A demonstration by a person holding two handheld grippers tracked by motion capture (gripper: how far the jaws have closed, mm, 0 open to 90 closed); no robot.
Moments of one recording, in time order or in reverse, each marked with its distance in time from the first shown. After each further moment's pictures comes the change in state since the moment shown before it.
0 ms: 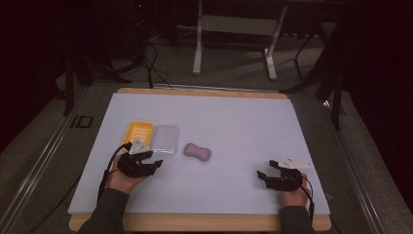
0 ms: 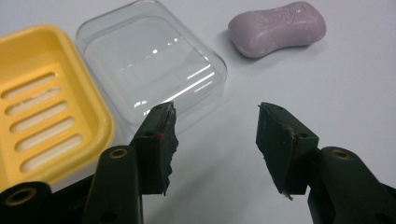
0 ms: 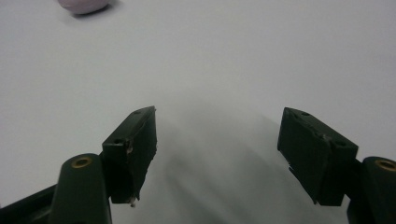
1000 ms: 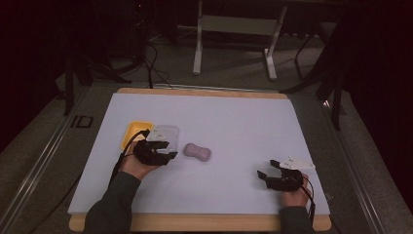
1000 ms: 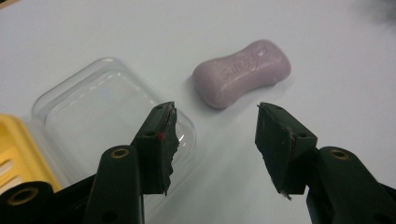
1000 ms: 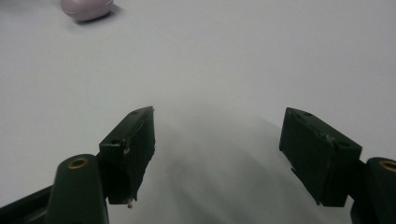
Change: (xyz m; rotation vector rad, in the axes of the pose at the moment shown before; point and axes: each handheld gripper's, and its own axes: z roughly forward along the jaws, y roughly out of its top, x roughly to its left) left arm -0.007 0.048 0.021 0.011 -0.103 0.114; right arm 0.000 -0.001 -0.003 -0.025 -0.001 0.003
